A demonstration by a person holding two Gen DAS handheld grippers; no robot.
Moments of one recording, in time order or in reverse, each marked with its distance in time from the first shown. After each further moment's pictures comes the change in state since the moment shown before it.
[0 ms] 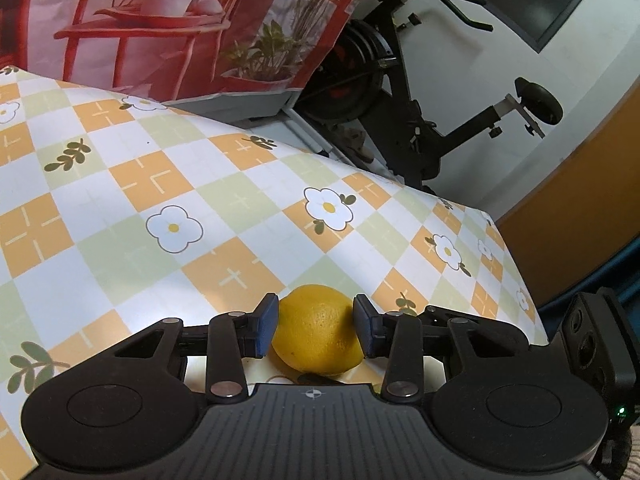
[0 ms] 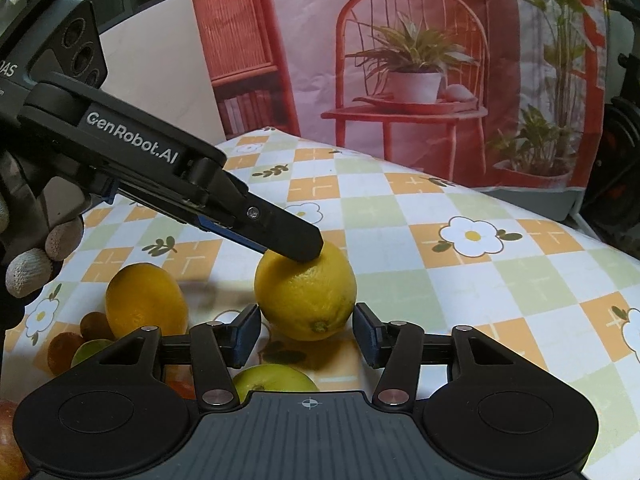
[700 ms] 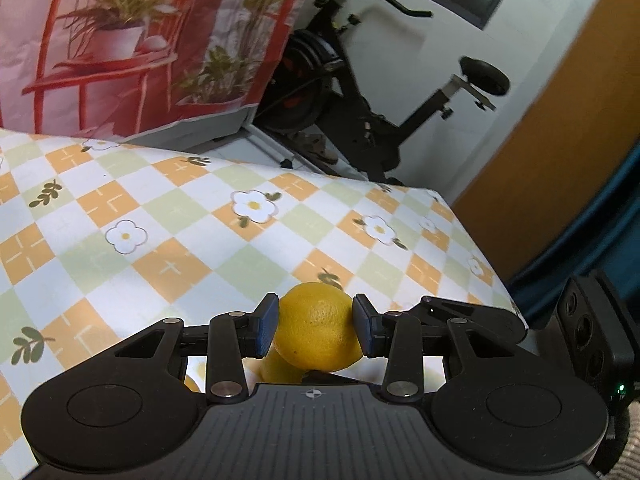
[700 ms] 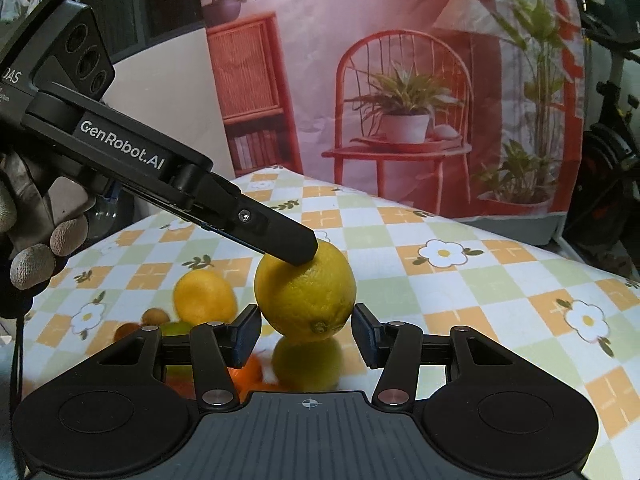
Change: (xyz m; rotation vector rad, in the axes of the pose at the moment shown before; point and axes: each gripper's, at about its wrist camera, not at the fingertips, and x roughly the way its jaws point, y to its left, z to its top) left arm -0.050 -0.071 -0.029 0.157 -0.027 -0.033; right arm -0.090 0.021 -0.023 -0.009 -0.116 -0.021
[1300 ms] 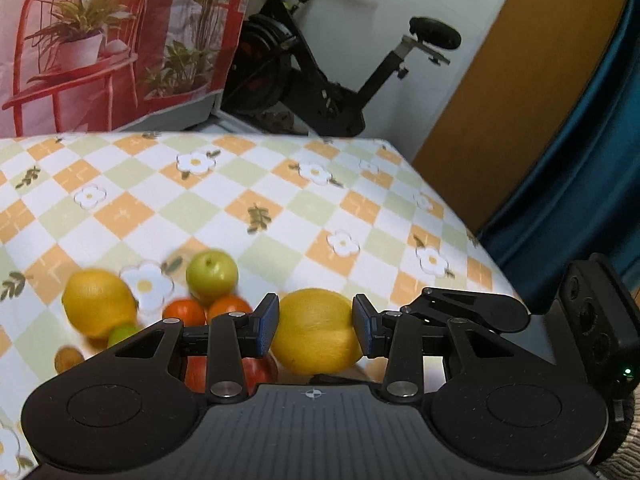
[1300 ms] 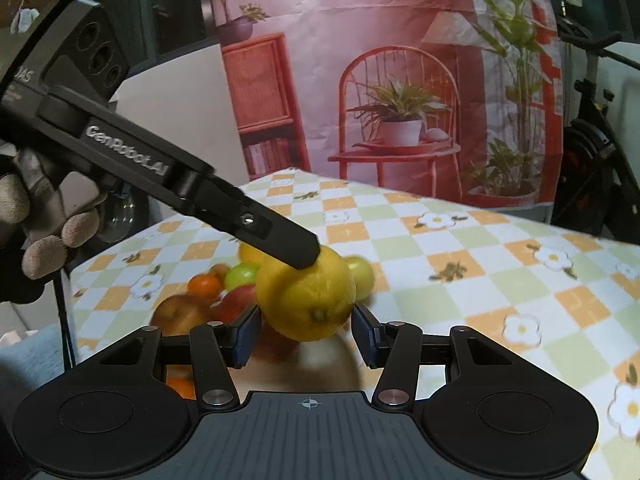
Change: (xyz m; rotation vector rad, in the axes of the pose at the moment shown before) left arm -0.035 -0.063 -0.059 0.108 0.065 -0.015; right arm -0.097 0.047 -0.058 0.032 -0.036 -0.003
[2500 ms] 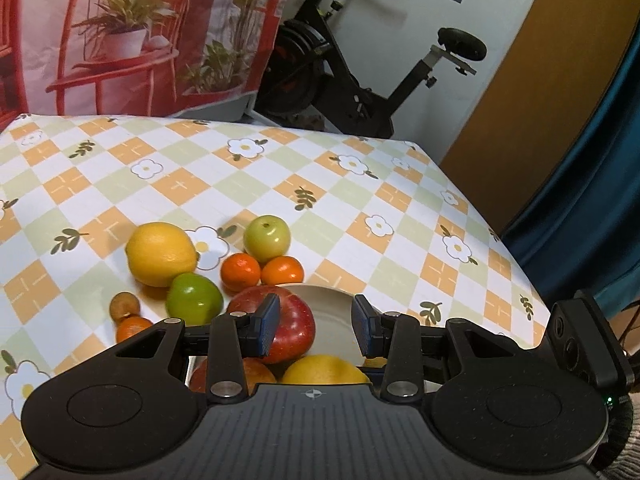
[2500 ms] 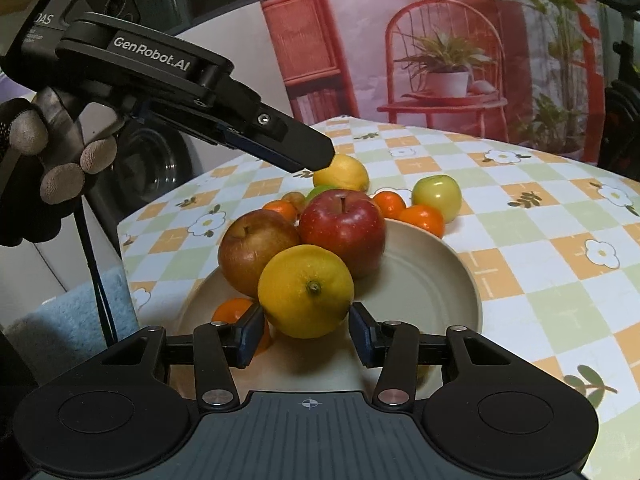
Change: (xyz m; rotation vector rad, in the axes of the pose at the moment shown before) left arm -0.038 0.020 -0.031 -0.049 -0.033 0.076; right arm 0.017 0.043 -0.037 0.015 0.123 0.121
